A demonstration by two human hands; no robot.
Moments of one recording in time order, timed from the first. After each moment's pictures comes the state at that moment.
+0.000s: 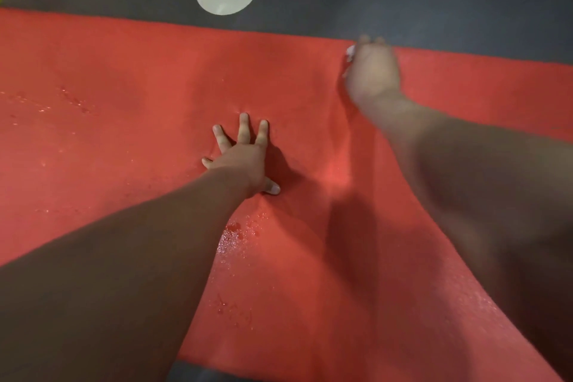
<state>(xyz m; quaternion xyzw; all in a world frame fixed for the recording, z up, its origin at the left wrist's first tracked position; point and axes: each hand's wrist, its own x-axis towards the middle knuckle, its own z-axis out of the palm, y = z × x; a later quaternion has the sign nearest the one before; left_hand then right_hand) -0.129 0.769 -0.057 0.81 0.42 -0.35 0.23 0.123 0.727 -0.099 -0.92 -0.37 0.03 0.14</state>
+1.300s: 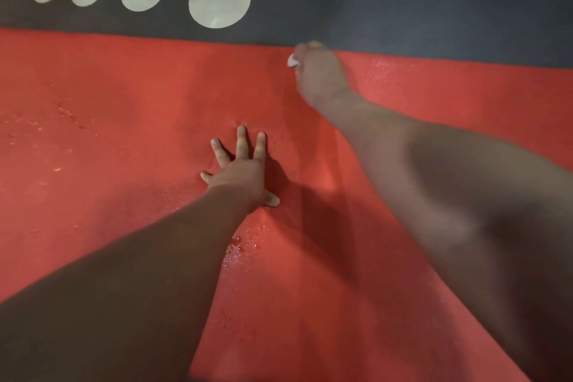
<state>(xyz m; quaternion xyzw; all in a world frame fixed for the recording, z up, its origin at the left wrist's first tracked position) -0.129 0.768 -0.058 0.80 0.43 -0.35 0.23 0.089 0.779 -0.093 -0.85 -0.47 0.09 0.21</state>
